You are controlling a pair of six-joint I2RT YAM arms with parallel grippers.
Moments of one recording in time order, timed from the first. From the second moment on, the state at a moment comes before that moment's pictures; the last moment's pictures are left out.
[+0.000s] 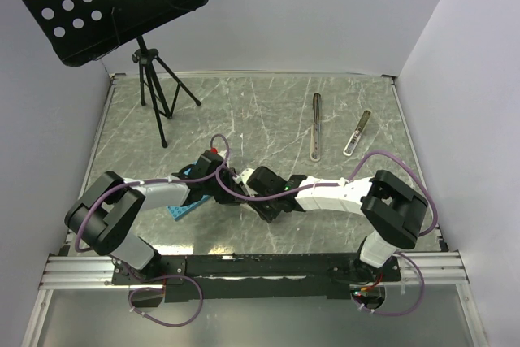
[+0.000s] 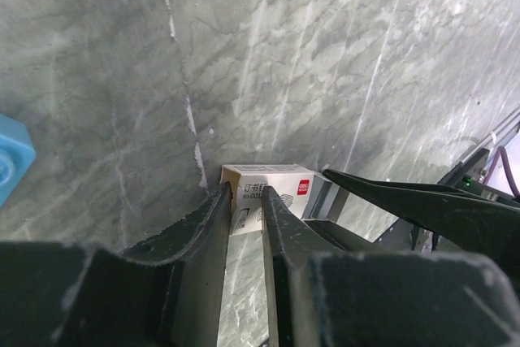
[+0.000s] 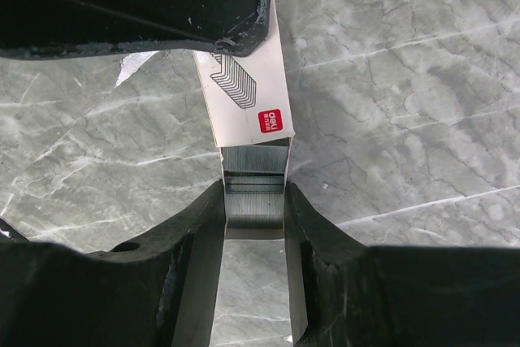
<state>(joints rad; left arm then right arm) -0.64 1.52 0.59 0.11 0.33 -0.80 1.02 1.61 0.87 -0.34 0.01 0.10</state>
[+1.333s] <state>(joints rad) -0.64 1.54 0.57 0.16 0.37 -0.80 1.03 1.45 0.84 -0.41 0.11 0.21</state>
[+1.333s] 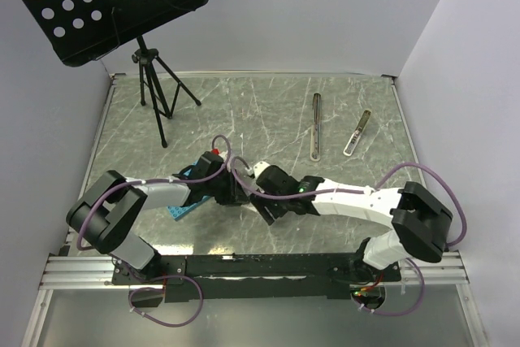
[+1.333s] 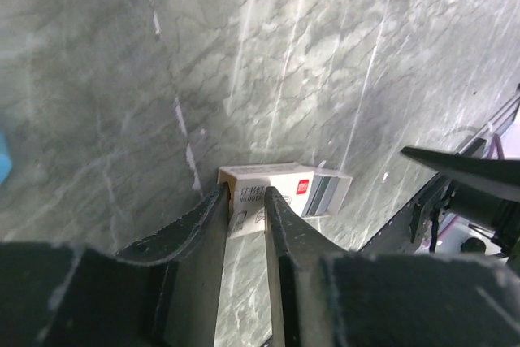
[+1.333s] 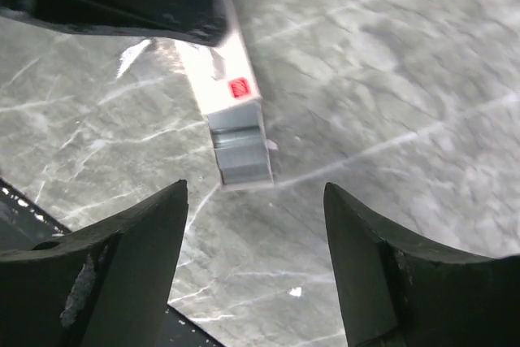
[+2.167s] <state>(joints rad) -0.64 1.51 0.60 0.06 0.32 -0.75 1.03 1.48 0.73 -0.40 0.26 0.55</state>
